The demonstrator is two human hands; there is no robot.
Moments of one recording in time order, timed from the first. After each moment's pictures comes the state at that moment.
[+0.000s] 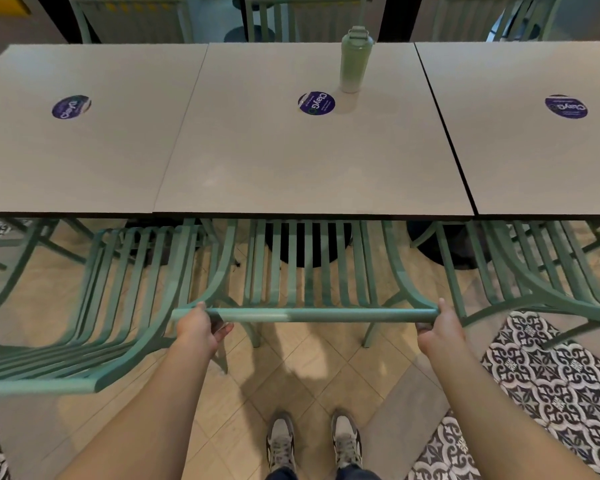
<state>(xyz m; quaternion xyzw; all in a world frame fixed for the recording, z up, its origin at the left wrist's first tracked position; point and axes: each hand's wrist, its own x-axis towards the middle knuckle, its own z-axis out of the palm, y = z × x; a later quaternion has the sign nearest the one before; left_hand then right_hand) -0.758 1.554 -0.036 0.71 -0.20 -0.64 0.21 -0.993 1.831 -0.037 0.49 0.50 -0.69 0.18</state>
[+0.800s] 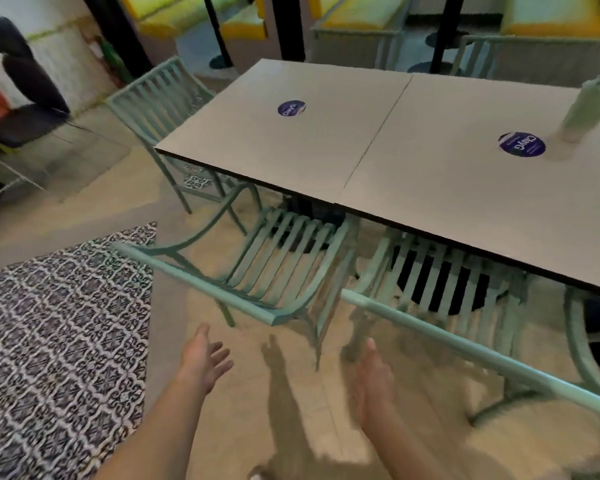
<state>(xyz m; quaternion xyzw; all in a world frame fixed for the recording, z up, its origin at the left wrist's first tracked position) -0.477 1.524 -0.018 0.73 -0.17 -0.59 0.31 -0.700 1.663 -0.059 0.15 0.63 -0.58 0.50</state>
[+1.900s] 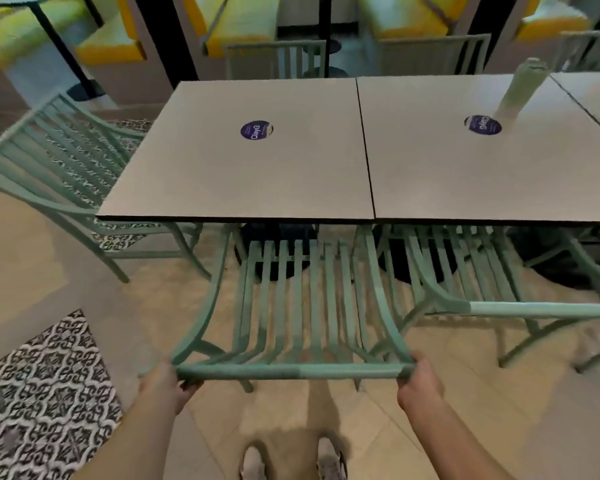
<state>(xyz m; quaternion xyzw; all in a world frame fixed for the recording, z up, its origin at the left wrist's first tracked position) -0.276 1.154 -0.057 0.74 -0.12 -0.61 0.24 -0.532 1.441 -0.059 0.48 0.54 -0.65 0.23</state>
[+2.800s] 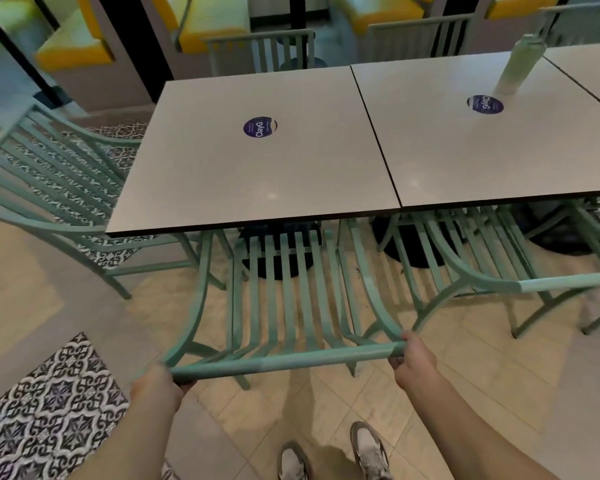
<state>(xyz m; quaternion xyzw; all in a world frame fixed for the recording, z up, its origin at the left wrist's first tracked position) -0.214 1.025 -0.073 0.76 -0.16 -0.58 0.26 -0.469 1.336 -0.055 0.44 0.56 -0.66 0.23</state>
